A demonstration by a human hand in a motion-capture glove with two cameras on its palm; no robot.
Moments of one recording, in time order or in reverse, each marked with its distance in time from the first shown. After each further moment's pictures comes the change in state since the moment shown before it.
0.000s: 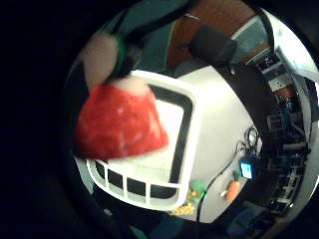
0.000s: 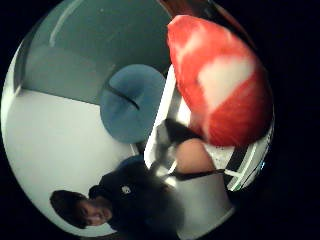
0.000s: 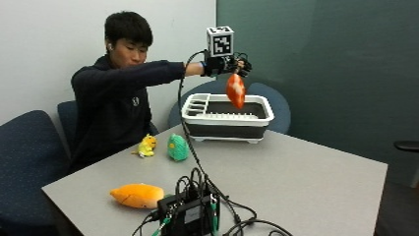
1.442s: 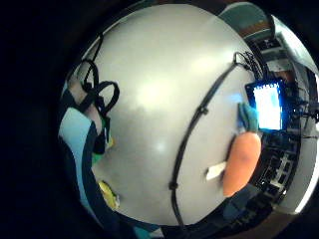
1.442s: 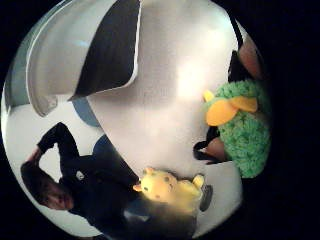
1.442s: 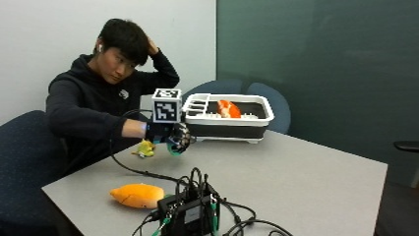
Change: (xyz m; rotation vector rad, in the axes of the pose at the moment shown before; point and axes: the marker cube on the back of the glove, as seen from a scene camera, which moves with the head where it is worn) arm 0.220 0.230 0.123 -0.126 0.096 0.166
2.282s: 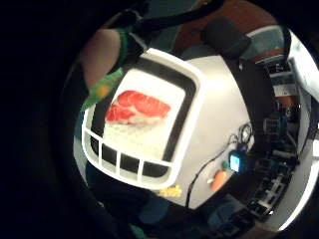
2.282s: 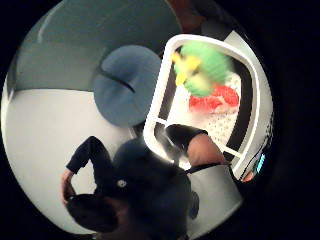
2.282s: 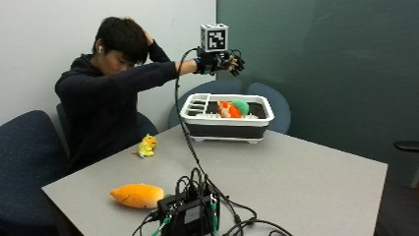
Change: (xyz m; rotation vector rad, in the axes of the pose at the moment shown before) arm -0.208 -0.144 -0.187 0.057 0.003 -0.253
